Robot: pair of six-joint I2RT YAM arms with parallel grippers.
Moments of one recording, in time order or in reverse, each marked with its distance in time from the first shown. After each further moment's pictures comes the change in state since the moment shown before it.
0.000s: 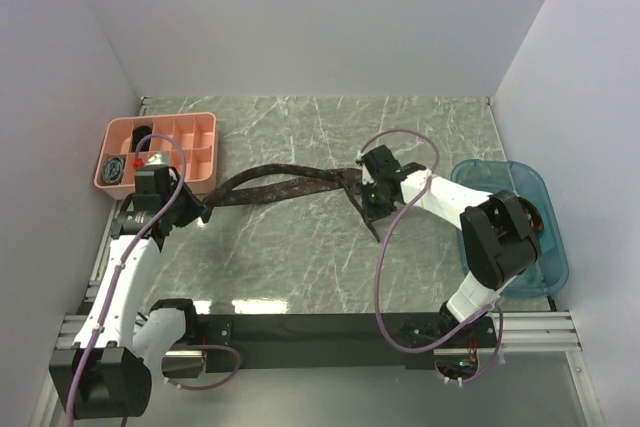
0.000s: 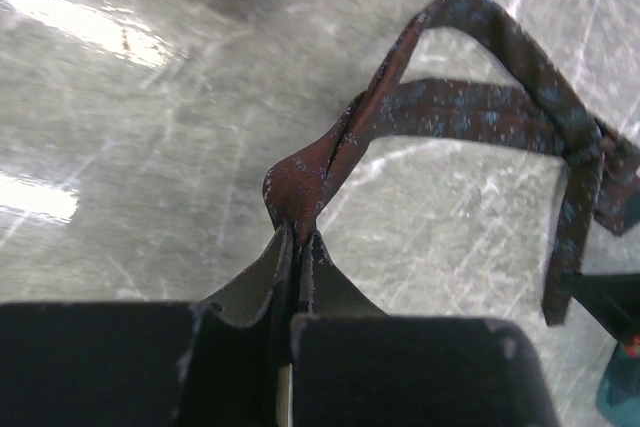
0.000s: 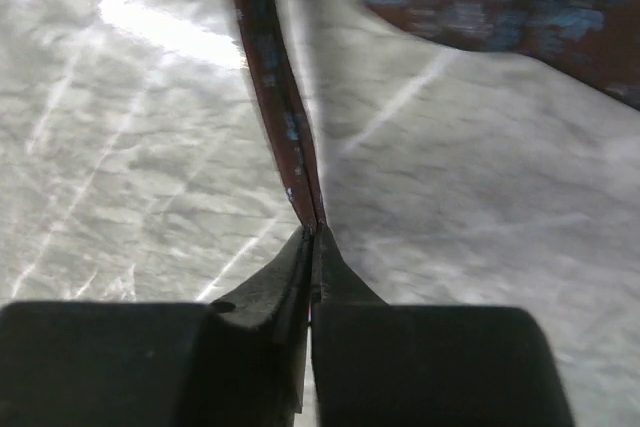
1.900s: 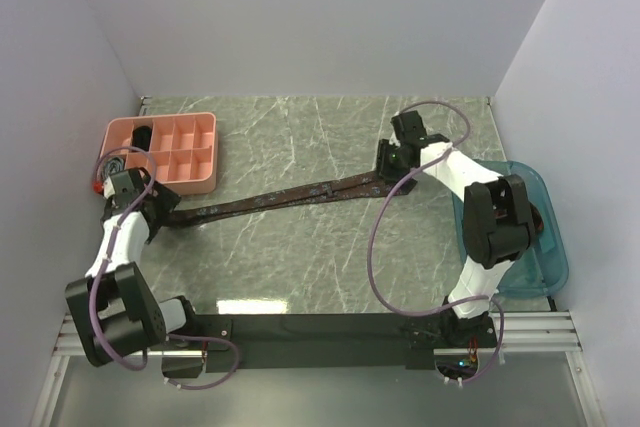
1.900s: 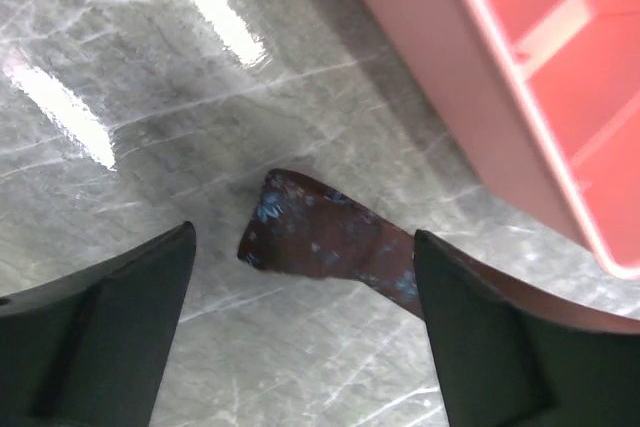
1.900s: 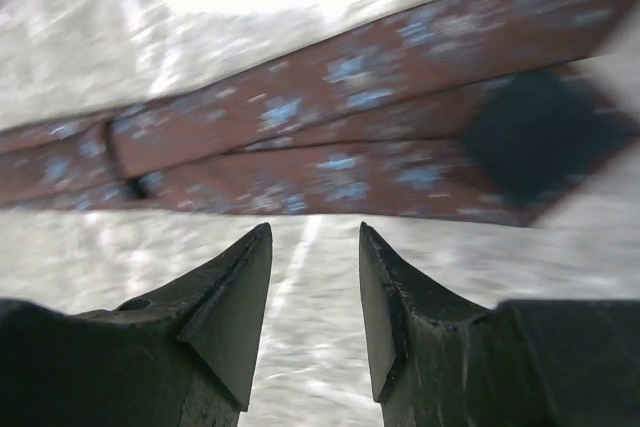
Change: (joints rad) left arm 0.341 0.318 -0.074 0.230 -0.169 -0.073; right arm -0.266 0.133 0.266 -0.028 -0.020 0.136
